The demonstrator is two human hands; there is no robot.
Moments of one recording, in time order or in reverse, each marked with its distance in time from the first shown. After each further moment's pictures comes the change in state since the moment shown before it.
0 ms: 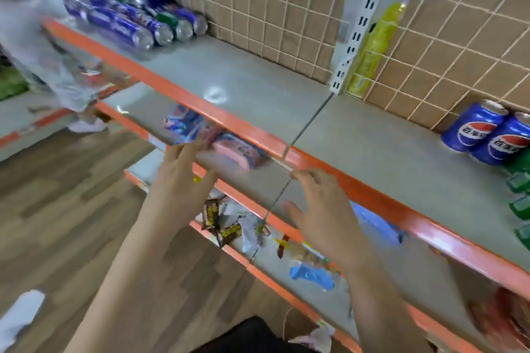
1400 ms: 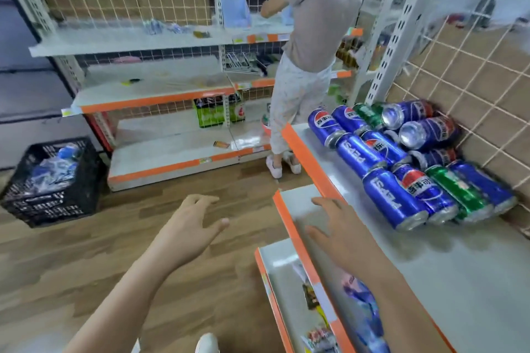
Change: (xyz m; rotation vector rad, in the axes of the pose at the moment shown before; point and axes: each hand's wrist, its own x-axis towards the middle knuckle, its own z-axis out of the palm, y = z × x) left_hand 0.317 -0.362 -0.245 0.140 0.082 -0.506; right_hand 0.498 -0.344 0.222 0.182 -0.363 -0.486
